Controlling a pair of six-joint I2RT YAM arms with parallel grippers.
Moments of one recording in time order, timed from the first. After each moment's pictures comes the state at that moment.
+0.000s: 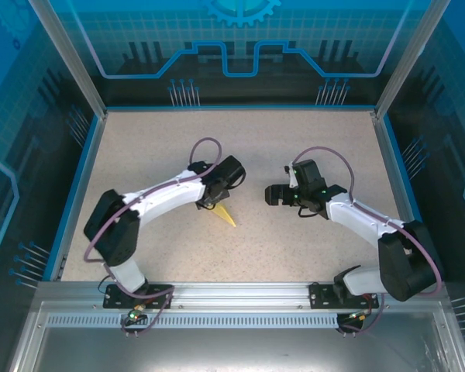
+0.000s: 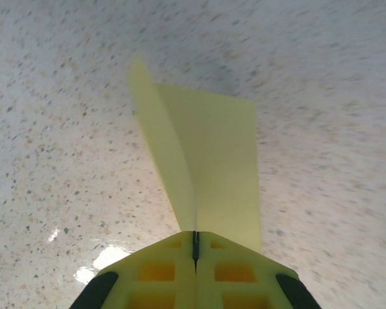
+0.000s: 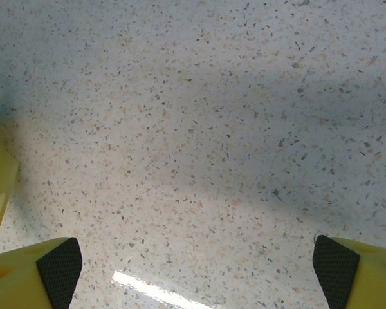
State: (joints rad) left arm -0.72 1.68 1.28 -0.92 -0.40 -1.17; right arm 0.42 1.36 0.75 -0.30 -0.12 0.38
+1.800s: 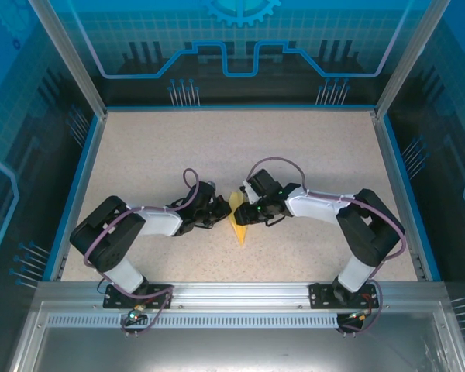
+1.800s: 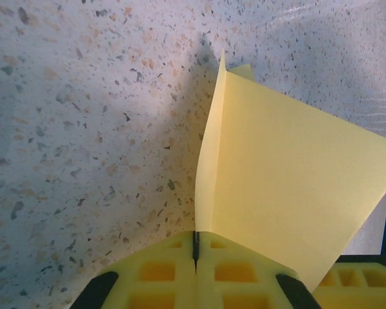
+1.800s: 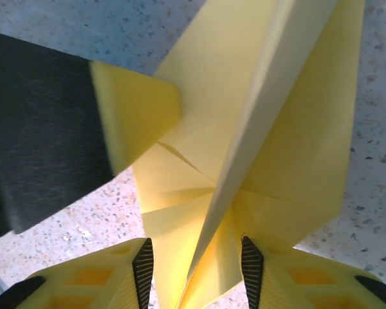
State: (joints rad) left arm -0.60 1.63 0.59 0.30 0.19 -1.09; right arm 0.72 1.69 0.94 -0.35 -0.32 0.48
